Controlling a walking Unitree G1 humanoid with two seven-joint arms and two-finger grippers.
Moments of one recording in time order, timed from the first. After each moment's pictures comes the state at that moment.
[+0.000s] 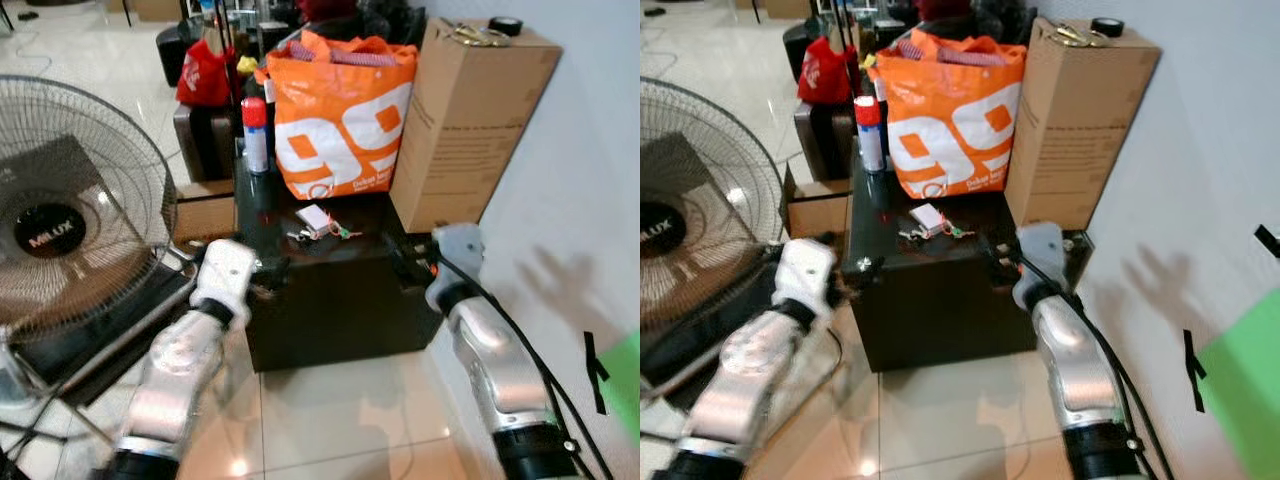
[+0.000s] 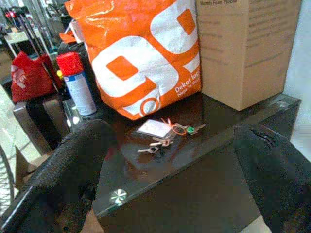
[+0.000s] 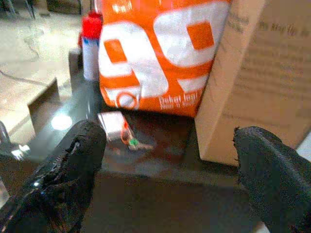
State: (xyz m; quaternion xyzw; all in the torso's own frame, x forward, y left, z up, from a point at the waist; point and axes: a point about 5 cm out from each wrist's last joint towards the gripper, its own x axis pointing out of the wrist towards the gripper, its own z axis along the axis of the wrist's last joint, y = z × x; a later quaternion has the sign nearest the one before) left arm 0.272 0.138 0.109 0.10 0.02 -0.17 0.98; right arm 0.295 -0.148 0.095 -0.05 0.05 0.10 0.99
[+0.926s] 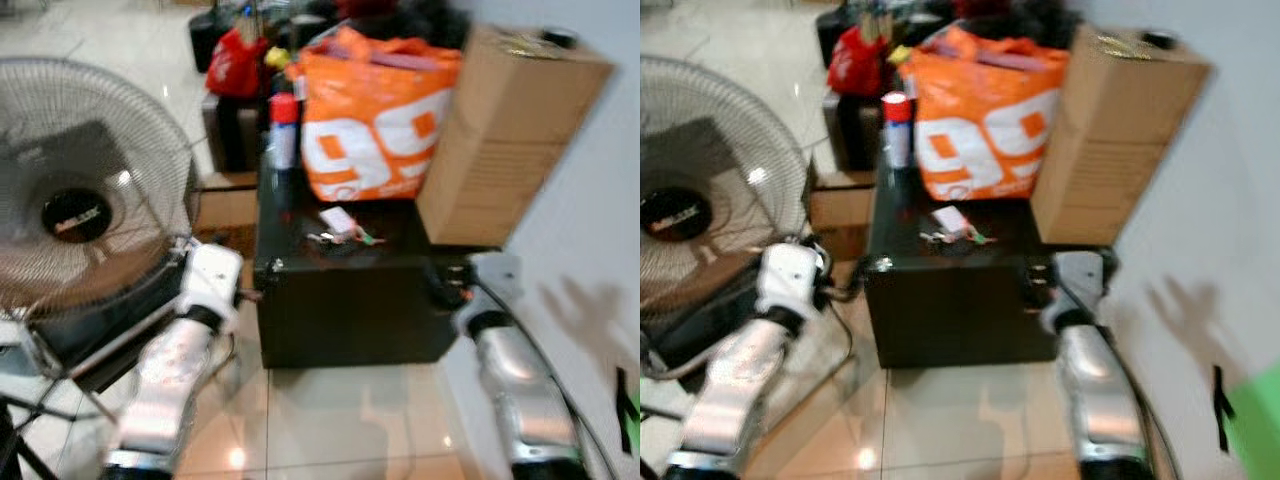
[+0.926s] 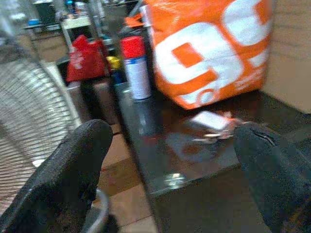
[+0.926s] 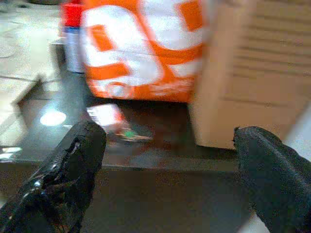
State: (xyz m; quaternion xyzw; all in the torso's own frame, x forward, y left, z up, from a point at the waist) left arm 0.265 0.164 0.107 0.10 0.02 -0.11 0.99; right arm 0.272 -0.161 0.084 -0.01 0.07 0.03 1.00
